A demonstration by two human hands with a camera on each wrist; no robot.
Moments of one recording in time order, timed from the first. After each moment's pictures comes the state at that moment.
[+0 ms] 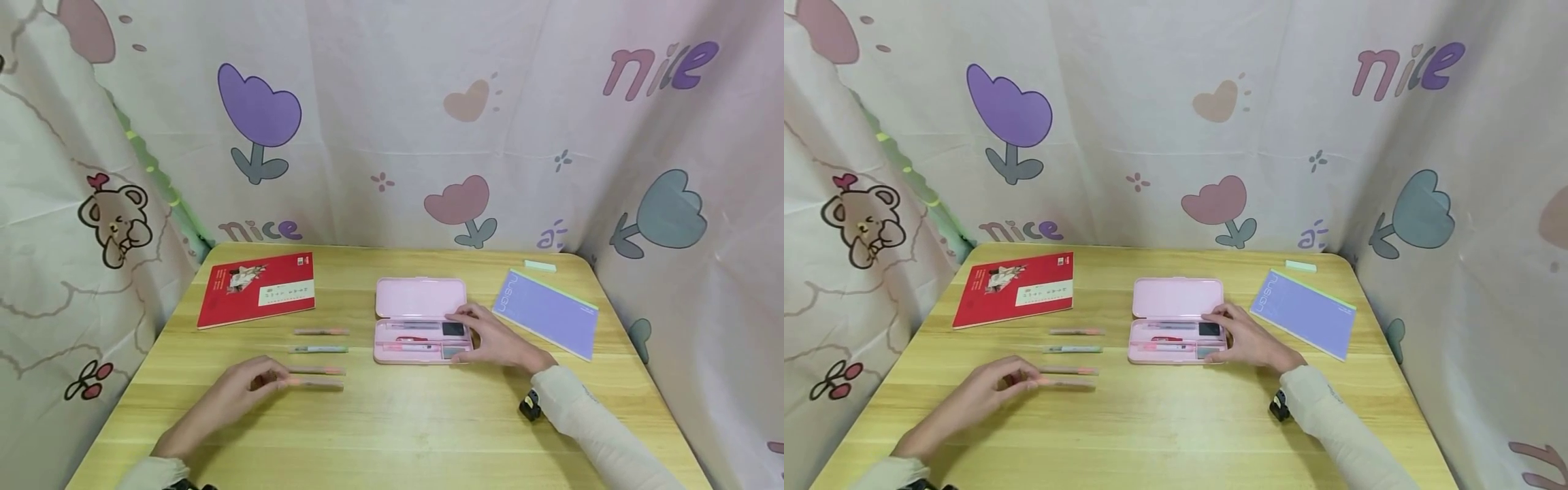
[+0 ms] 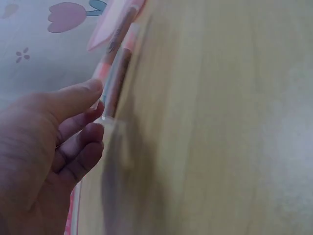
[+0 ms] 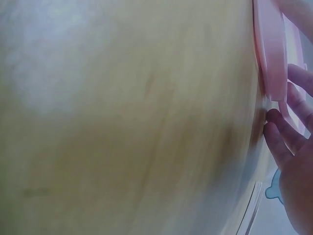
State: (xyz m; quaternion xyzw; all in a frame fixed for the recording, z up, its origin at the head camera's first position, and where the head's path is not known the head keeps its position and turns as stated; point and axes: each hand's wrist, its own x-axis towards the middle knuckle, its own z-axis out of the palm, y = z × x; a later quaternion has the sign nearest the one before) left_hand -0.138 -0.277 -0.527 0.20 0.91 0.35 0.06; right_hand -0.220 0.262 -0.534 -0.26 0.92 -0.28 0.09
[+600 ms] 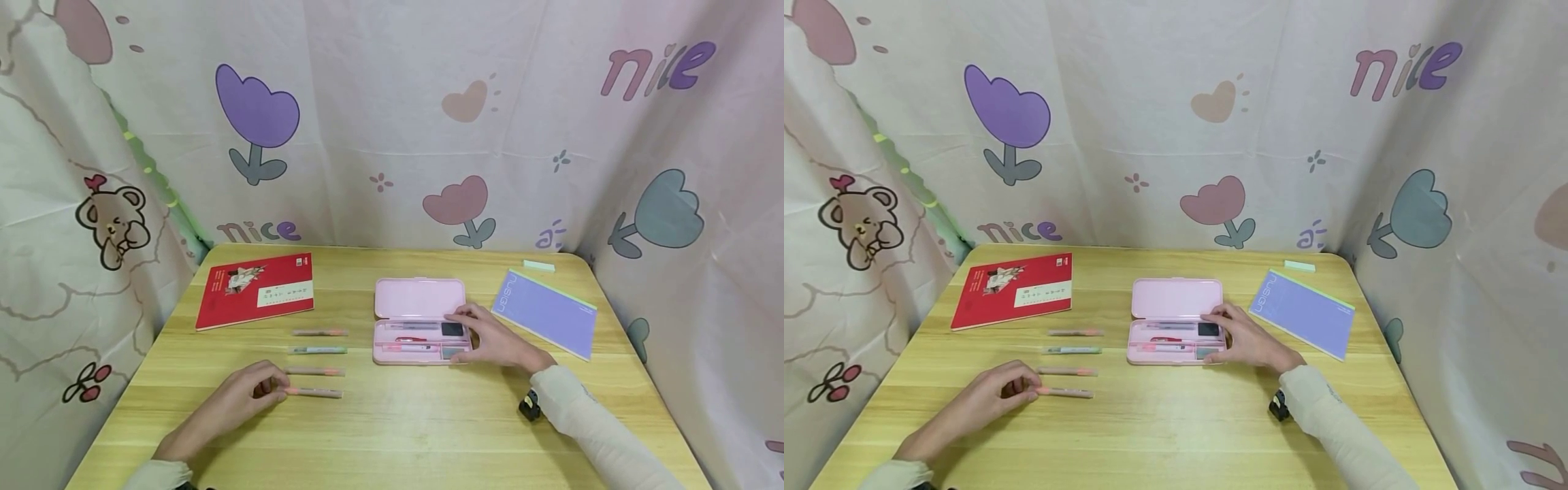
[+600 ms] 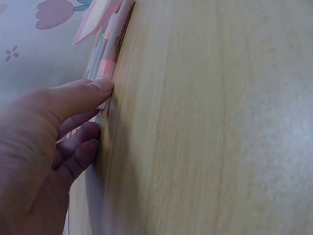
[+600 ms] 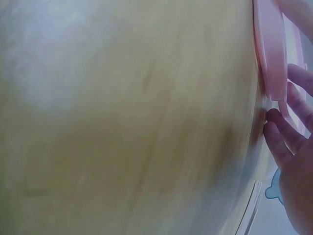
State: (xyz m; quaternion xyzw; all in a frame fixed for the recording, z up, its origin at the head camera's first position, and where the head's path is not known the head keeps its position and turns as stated) left_hand -0.137 -0.278 -0.540 0.19 0.91 0.35 0.09; right_hand -0.219 0.262 -0.533 -0.26 0.92 -0.28 0.10
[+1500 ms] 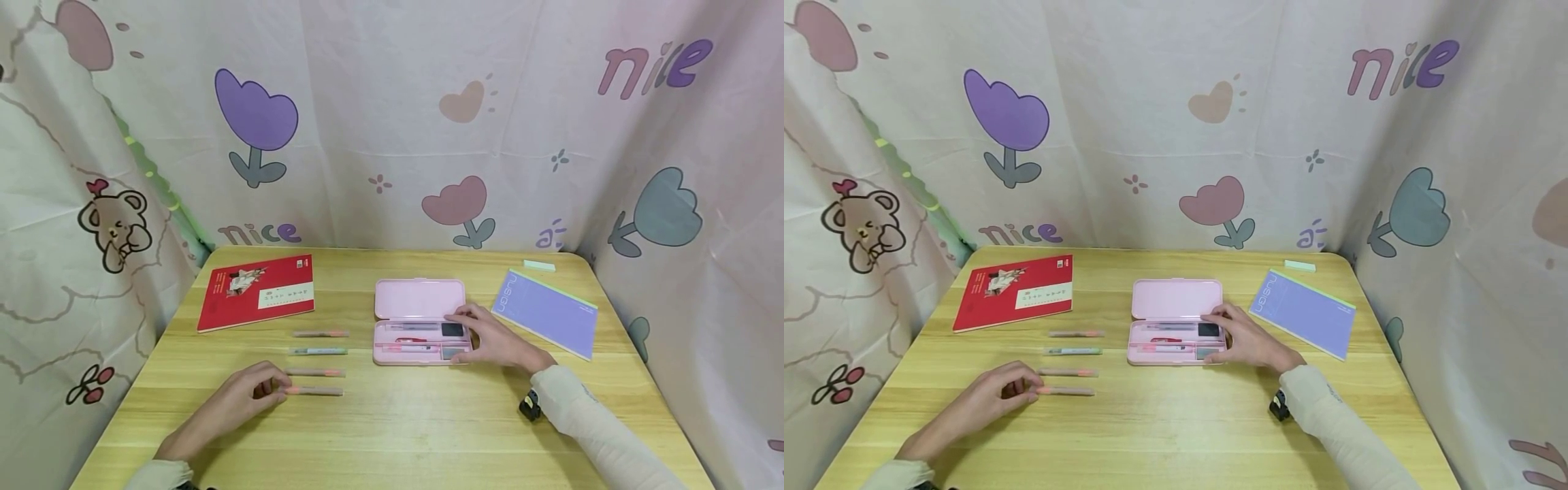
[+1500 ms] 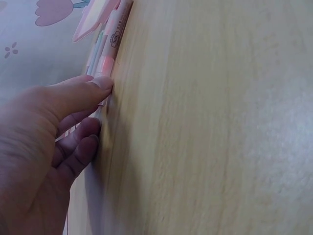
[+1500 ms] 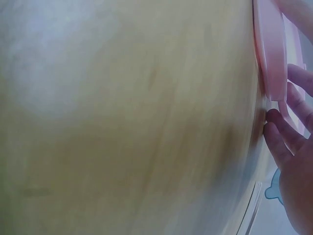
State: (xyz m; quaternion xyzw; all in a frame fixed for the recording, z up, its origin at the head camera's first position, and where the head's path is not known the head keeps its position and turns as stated) left_hand -0.138 -0.279 -0.539 0.19 0.91 0.35 0.11; right_hand -0.218 0.263 -0.533 -0.26 0.92 -0.28 0.09
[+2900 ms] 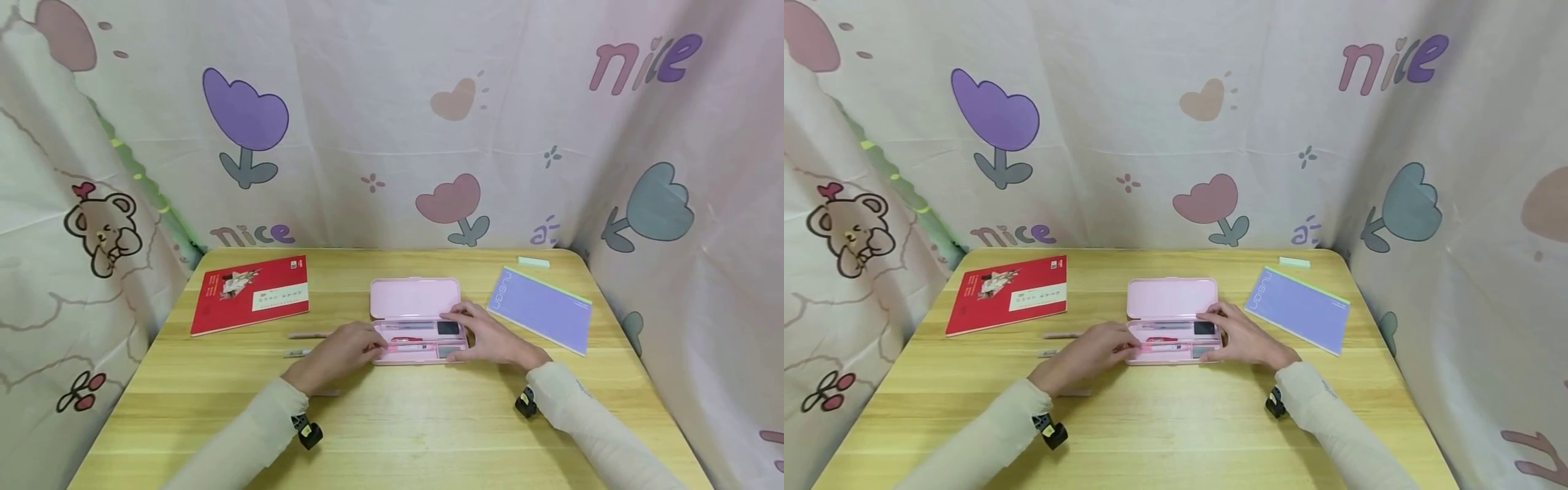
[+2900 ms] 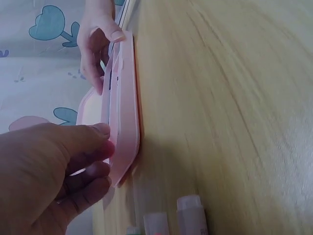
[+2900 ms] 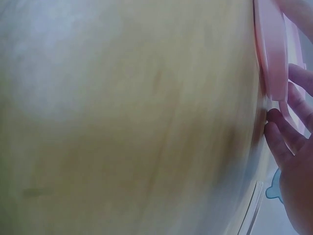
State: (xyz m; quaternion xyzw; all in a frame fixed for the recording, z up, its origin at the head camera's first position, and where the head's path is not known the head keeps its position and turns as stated) left_hand -0.206 -0.097 -0.509 0.35 0.91 0.22 0.07; right_hand -0.220 0.264 -0.537 -0.26 0.92 -0.28 0.09
